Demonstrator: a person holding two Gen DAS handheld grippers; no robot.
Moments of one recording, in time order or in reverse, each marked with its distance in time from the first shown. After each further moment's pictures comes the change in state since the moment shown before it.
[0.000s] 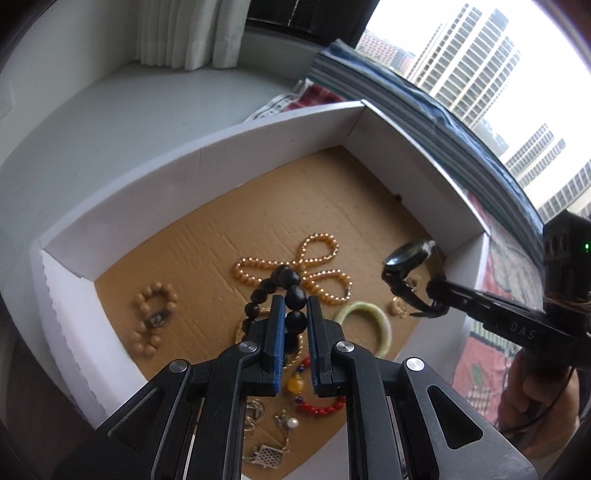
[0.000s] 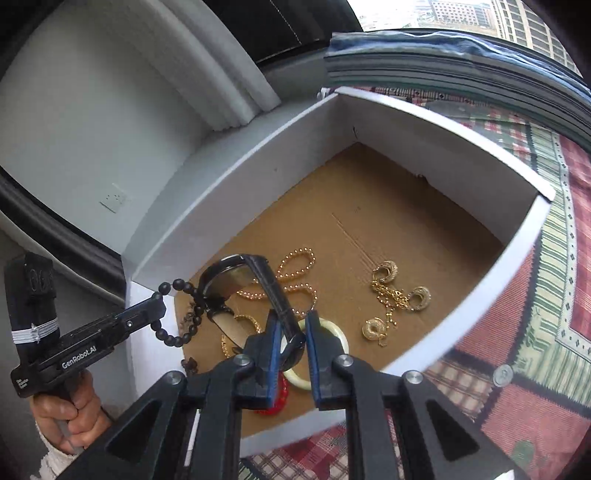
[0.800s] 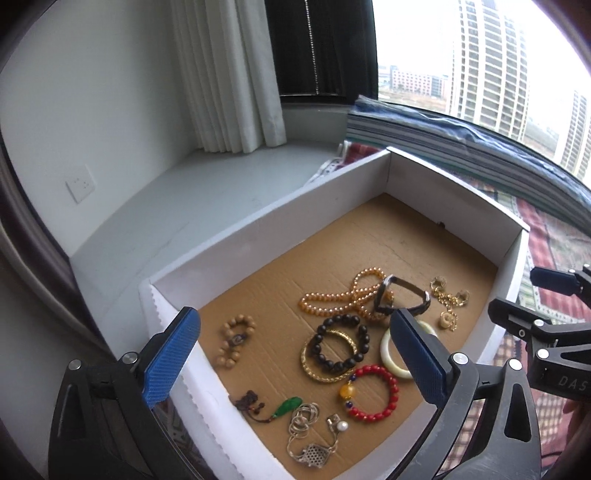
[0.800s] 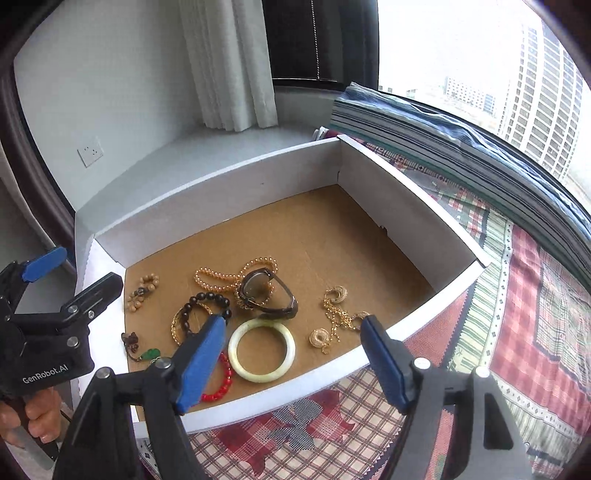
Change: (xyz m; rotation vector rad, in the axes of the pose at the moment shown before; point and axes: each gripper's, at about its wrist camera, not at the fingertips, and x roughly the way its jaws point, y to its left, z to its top) left arm -0.060 -0.056 -0.037 0.127 -0.303 0.400; right arm -0.056 0.046 -0.033 -0.271 -0.159 -0.295
